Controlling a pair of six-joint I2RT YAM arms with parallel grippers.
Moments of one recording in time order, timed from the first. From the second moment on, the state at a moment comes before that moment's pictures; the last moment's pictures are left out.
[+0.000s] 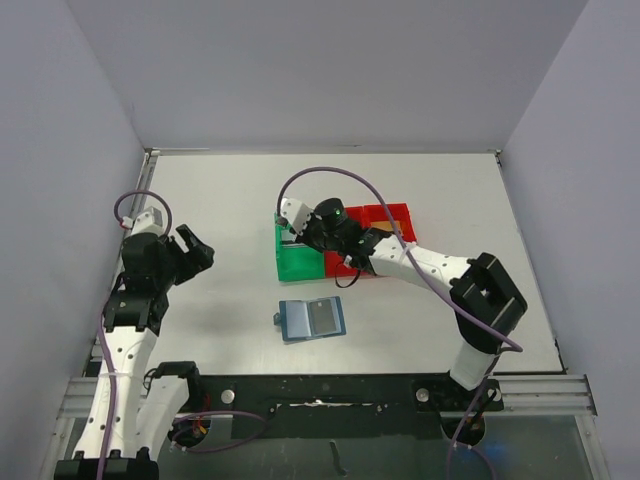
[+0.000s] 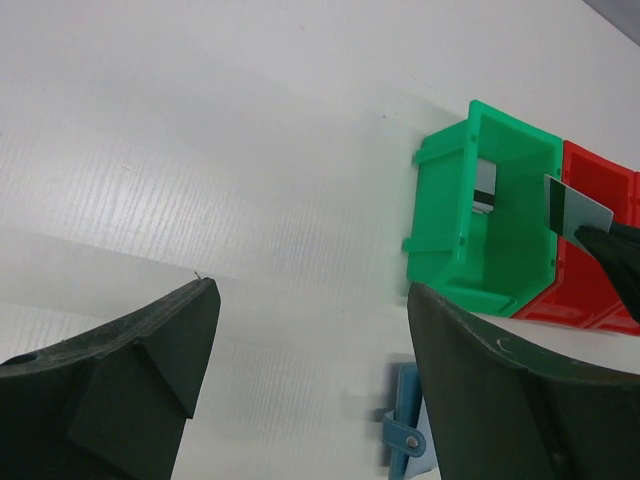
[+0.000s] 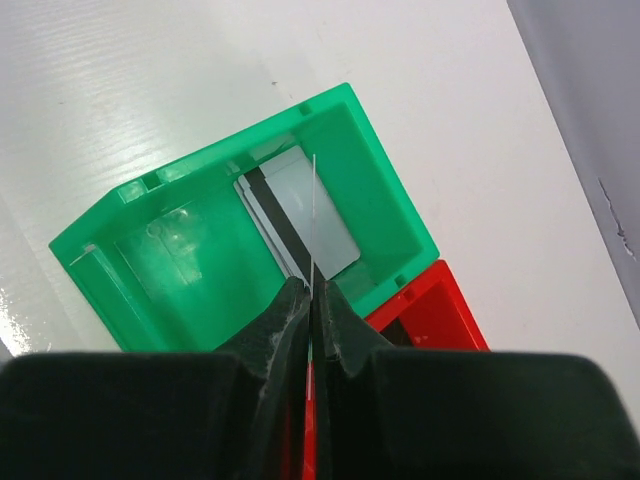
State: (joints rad) left arm 0.01 0.74 0.75 -0.56 0.05 -0.51; right arm 0.81 1.70 1.19 0.00 -0.01 -0.48
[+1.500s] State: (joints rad) left arm 0.10 0.68 0.74 -0.54 0.05 -0.49; right arm 0.79 2.12 1.52 -0.16 0.06 -0.95
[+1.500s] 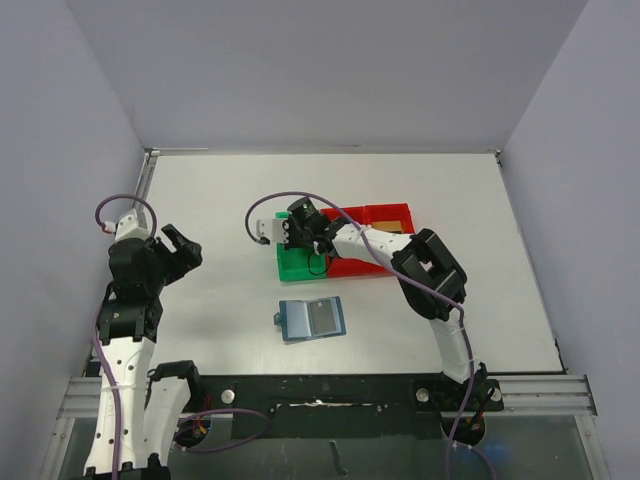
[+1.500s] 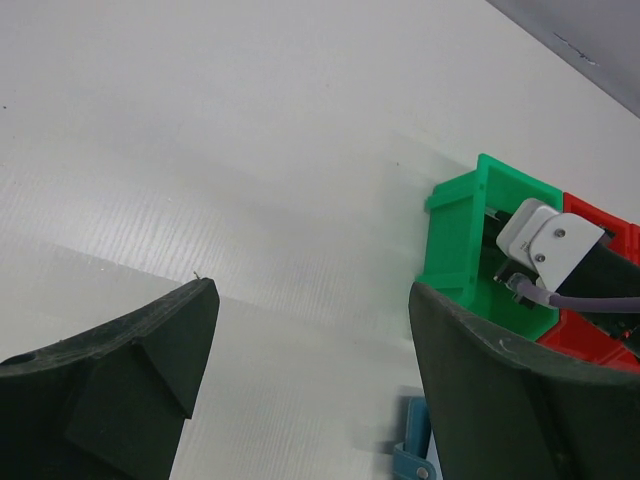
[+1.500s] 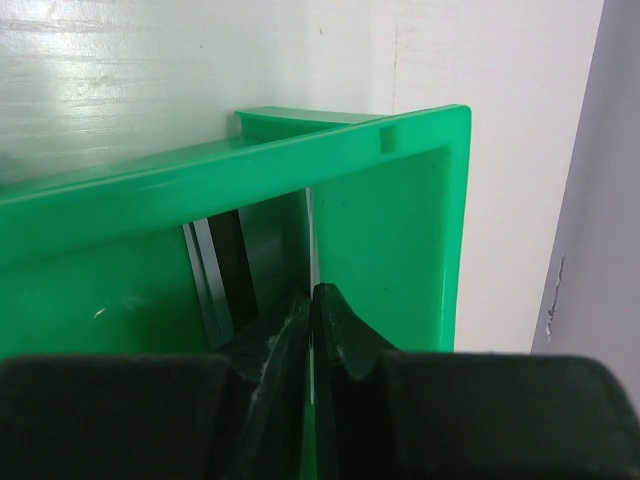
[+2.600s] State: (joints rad) left arm 0.12 0.71 0.74 -0.54 0.05 -0.49; right arm 0.77 2.12 1.57 -0.29 -0.05 -0.87
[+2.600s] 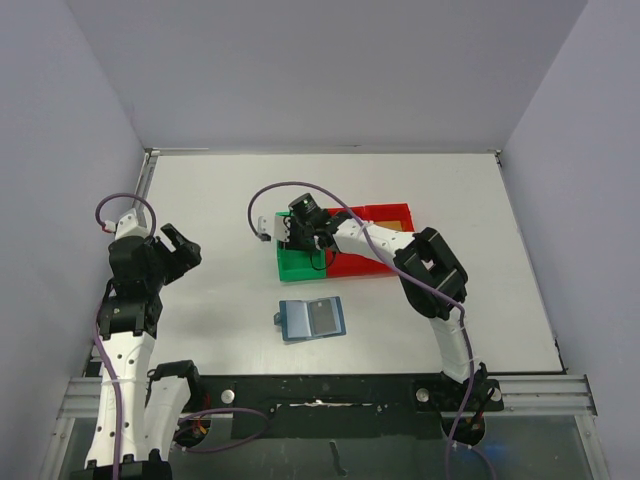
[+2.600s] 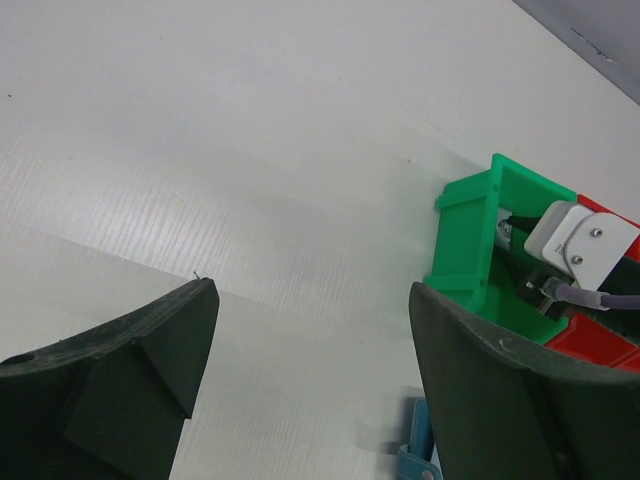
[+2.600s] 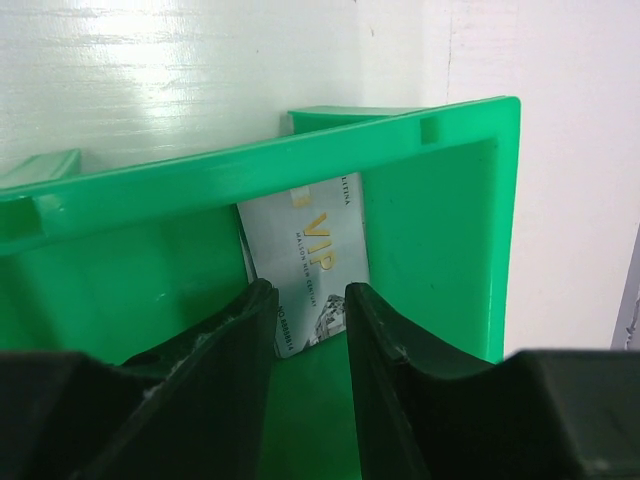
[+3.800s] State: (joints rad) left arm 0.11 0.84 0.67 -0.38 0.49 -0.58; right arm 0.62 0.96 0.53 0.06 -0.05 0.62
